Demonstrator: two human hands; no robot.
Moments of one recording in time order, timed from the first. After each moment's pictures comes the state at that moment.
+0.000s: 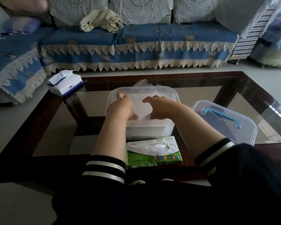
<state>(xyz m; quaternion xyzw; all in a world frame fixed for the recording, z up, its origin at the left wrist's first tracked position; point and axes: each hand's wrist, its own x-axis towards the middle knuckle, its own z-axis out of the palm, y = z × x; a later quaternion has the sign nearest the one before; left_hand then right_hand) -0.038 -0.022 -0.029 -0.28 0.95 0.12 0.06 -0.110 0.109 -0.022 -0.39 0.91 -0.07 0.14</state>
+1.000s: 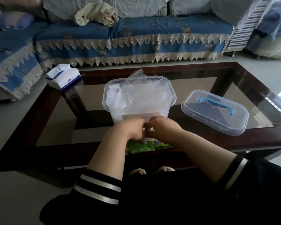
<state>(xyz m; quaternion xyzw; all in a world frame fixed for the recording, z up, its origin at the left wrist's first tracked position) 0.025 0.029 -0.049 -0.09 0.95 0.17 0.24 -0.031 0.159 -0.073 -0.41 0.89 -0.13 0.15</state>
